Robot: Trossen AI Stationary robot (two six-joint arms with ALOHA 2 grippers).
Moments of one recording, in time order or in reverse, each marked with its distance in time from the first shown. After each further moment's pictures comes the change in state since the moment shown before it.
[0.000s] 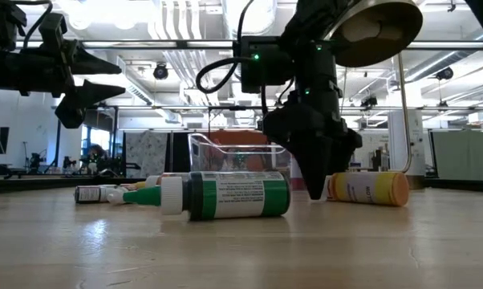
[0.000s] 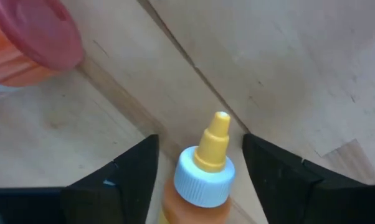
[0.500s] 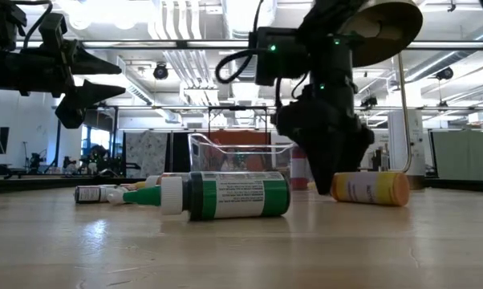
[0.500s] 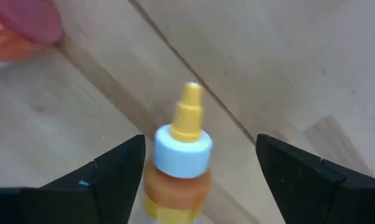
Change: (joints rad) left arm 0.000 0.000 0.000 0.000 0.000 0.000; right arm 0.017 -0.090 -0.099 0.048 0.045 0.023
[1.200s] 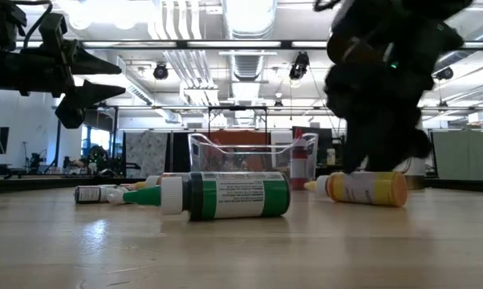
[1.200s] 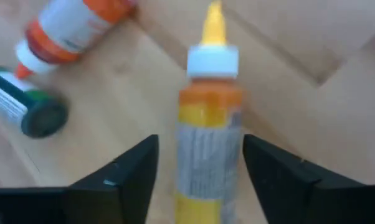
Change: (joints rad) left arm 0.000 0.000 0.000 0.000 0.000 0.000; right arm 0.158 -0.387 -0.517 0.567 0.121 0.315
